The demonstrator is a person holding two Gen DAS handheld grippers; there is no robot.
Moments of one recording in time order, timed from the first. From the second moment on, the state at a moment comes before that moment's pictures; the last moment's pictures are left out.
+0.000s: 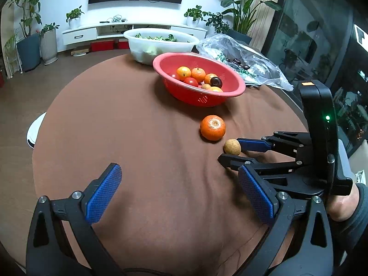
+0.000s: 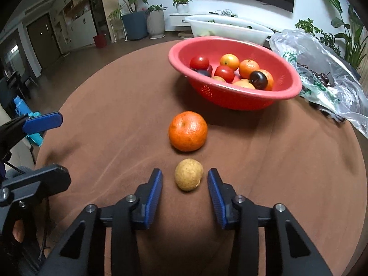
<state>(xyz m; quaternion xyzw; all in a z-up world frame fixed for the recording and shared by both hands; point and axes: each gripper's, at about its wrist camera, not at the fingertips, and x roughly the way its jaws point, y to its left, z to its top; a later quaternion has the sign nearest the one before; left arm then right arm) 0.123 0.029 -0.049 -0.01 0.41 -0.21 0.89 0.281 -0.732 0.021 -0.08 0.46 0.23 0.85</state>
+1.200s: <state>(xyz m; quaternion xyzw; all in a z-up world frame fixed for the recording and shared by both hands) 0.213 -0.075 -0.079 0.12 0.45 -0.24 0.85 0.280 -0.788 0.030 -0.02 0.46 0.19 0.87</state>
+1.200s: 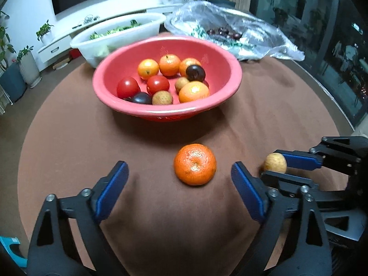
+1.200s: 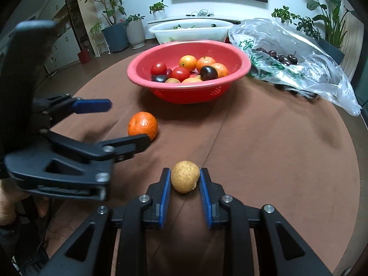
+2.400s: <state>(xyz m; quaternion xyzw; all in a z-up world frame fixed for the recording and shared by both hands) 0.204 -0.076 -0.084 0.09 0.46 -0.26 0.84 0.279 -0.794 0.030 -0.01 0.46 0.18 0.87</state>
